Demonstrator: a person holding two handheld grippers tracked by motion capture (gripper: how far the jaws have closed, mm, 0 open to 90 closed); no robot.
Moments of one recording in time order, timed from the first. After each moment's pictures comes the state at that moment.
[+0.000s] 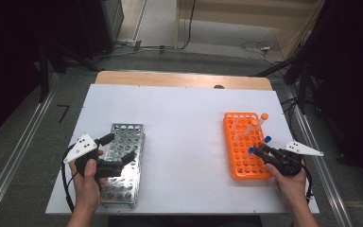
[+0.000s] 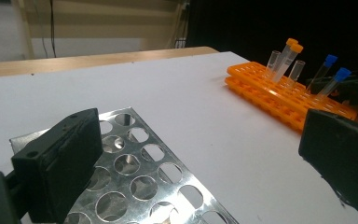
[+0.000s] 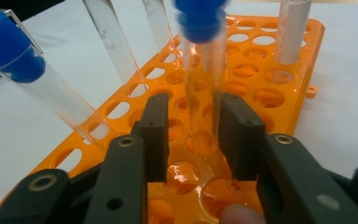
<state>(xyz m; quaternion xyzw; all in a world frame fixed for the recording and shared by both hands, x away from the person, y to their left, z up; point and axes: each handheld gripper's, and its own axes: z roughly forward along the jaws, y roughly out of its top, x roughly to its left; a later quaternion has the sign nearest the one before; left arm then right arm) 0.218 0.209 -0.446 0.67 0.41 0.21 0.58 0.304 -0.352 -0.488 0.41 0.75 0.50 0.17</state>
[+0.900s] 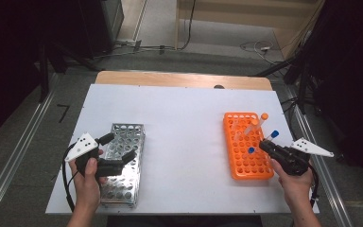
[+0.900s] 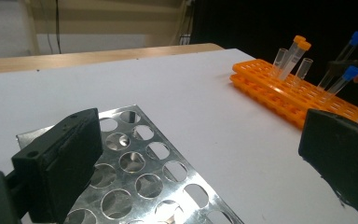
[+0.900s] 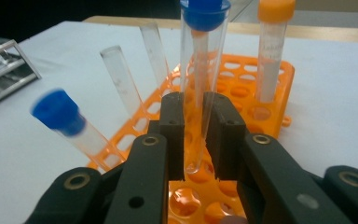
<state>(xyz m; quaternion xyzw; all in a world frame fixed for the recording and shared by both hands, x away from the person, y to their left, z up) 0.220 0.209 -0.445 0.67 0.42 0.21 0.57 0.292 -0.351 -0.457 0.42 0.72 0.51 0.20</state>
